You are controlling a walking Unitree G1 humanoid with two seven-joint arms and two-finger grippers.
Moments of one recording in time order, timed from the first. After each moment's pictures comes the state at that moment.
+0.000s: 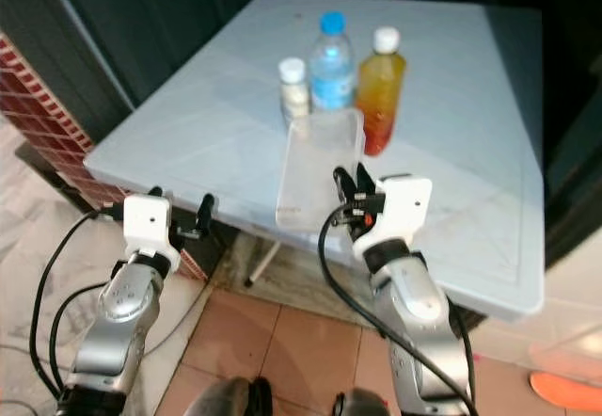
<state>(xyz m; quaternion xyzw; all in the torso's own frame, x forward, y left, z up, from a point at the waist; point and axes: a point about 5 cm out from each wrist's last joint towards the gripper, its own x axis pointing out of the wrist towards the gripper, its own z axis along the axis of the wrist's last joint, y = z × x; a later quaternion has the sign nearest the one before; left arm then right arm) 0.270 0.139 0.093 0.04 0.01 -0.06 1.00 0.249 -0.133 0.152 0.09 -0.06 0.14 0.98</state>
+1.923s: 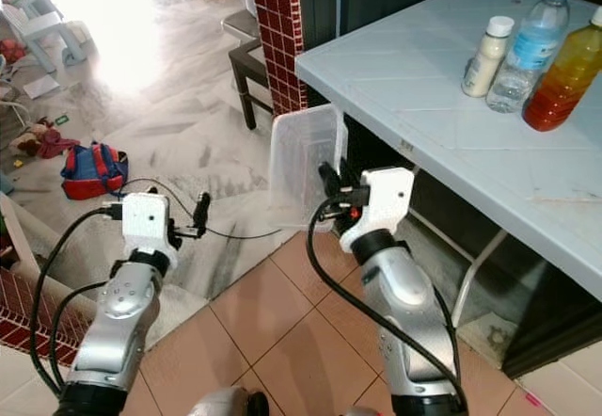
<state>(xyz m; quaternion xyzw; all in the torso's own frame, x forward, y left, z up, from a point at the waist) 0.272 0.140 0.090 0.04 0.02 -0.04 1.00 0.260 -0.123 0.150 0.09 -0.06 0.17 0.98</state>
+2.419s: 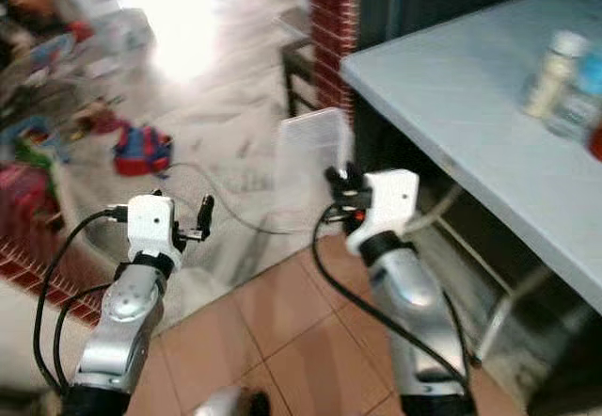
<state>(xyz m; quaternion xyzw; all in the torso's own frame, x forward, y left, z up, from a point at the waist) 0.274 0.138 0.093 0.05 0.01 -0.04 1.00 0.263 -0.132 0.148 0.07 -0.06 0.17 0.98</state>
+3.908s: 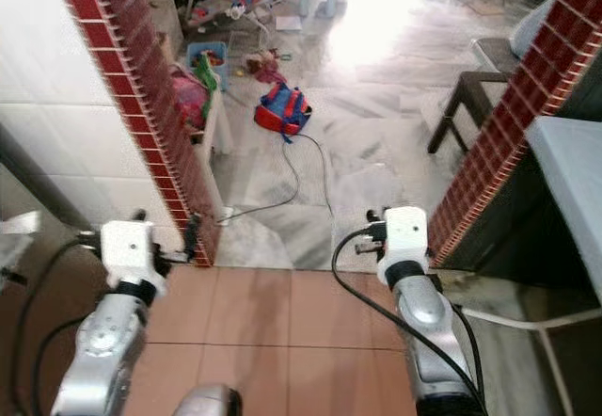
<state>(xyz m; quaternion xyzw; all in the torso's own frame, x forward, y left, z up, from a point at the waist) 0.235 0.145 0.083 0.01 0.03 -0.05 1.00 0.263 -0.175 0.077 -0.05 0.06 0.07 0.99</state>
